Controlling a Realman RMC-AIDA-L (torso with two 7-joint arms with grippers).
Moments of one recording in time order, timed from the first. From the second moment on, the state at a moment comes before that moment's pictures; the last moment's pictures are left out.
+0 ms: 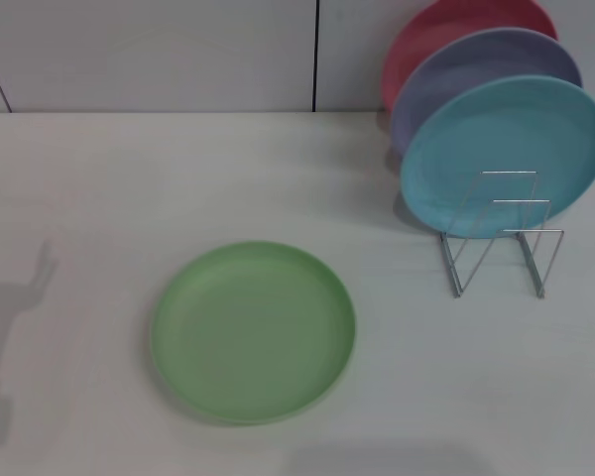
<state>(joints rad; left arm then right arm) -0.23 -2.07 -1.12 -0.26 2.54 1.36 0.04 0.17 2.09 0.25 0.16 -0.80 -1.87 0.25</state>
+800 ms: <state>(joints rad) -0.23 -2.06 -1.08 -0.28 2.55 1.36 0.06 0.18 2.09 0.21 0.20 -0.81 -1.92 0.26</state>
